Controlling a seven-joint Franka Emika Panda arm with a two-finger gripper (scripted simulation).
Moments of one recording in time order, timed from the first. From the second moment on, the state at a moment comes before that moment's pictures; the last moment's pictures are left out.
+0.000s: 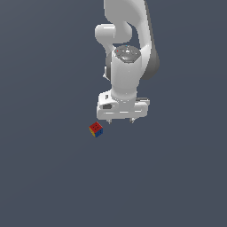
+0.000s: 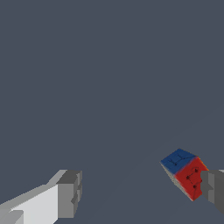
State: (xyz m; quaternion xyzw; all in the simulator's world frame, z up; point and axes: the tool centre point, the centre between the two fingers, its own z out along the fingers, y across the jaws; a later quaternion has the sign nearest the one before) arm 0.014 0.033 0.187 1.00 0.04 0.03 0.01
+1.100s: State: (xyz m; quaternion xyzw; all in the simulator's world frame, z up) arm 0.025 0.018 0.211 1.00 0.03 0.05 0.00
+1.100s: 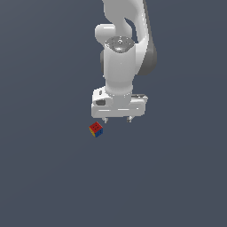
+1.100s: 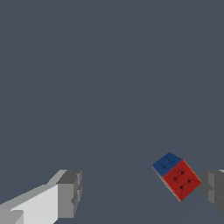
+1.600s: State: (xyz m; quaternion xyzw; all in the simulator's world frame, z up) arm 0.019 -0.004 0.189 1.00 0.08 0.04 0.00
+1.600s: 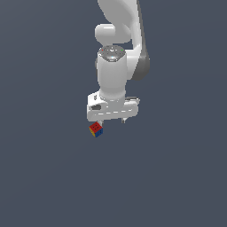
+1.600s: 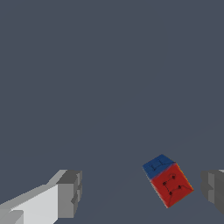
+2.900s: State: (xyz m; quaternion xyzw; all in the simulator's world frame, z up) arm -0.029 -0.090 0.094 0.95 0.31 0.00 0.00
